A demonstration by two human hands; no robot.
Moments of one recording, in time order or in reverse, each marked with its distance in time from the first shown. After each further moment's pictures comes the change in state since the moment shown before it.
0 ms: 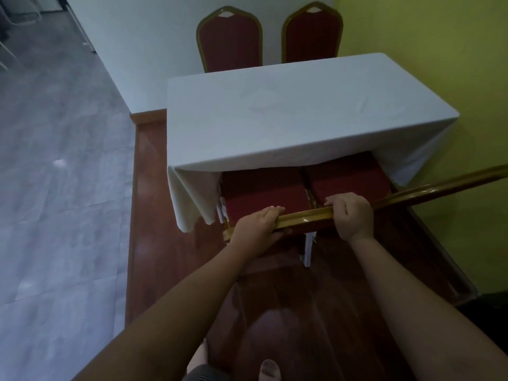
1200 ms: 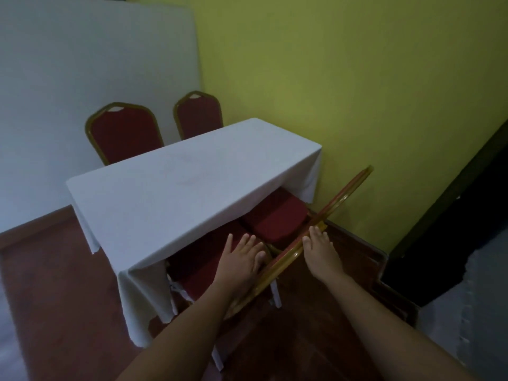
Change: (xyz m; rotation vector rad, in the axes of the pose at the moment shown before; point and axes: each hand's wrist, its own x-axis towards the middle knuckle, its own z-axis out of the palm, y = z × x) left_hand 0.041 -0.079 -0.038 0.059 -0.316 0.406; right_hand -0.045 -0.114 0.015 -0.192 -0.061 0.747
